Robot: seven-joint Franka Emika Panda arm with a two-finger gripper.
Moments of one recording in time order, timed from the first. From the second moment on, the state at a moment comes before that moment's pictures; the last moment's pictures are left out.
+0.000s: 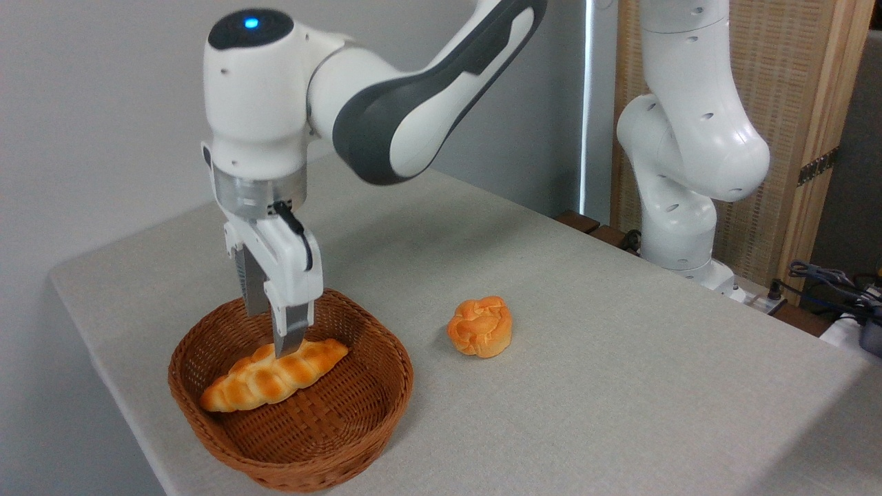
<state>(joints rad) -0.25 0.15 0.14 -1.79 -0.30 2.08 0.86</state>
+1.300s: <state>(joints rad) 0.00 -0.04 -0.04 -1.63 -0.02 1.60 0.73</state>
